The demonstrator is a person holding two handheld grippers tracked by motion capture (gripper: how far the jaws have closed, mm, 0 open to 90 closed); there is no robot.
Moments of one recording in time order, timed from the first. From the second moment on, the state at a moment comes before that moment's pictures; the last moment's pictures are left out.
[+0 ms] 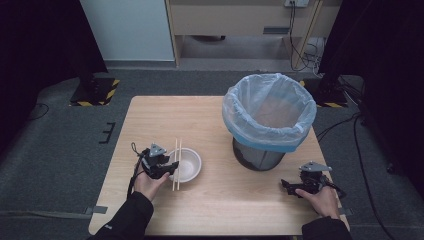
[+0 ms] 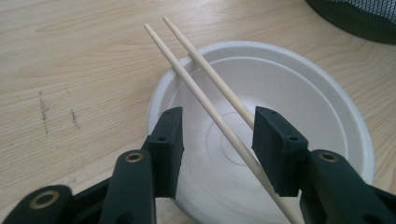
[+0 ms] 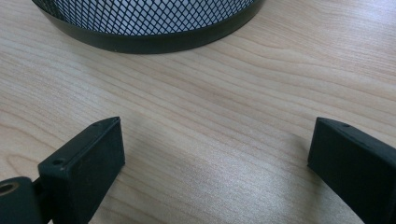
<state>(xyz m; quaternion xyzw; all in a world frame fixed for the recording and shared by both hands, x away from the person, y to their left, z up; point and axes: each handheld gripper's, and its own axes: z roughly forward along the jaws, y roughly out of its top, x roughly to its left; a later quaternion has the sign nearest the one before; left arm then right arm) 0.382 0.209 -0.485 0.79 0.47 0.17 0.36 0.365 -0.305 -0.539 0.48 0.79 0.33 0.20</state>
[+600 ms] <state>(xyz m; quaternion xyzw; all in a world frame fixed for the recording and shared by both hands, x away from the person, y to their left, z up) 0.386 0.209 -0.487 0.79 0.48 0.16 0.33 0.365 -0.305 -0.539 0.48 0.79 0.33 0.20</state>
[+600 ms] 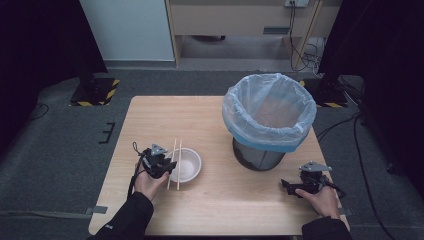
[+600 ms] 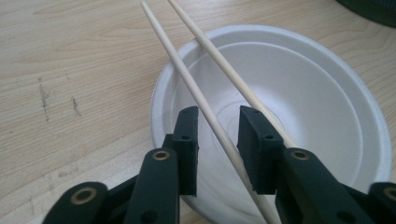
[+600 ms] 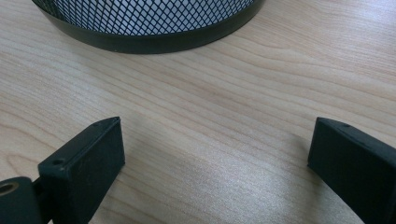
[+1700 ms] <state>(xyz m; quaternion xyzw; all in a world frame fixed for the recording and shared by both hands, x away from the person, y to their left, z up) 0.387 0.213 -0.478 0.78 0.50 0.15 0.34 0.365 -0.305 -0.539 0.48 0.79 0.33 0.20</state>
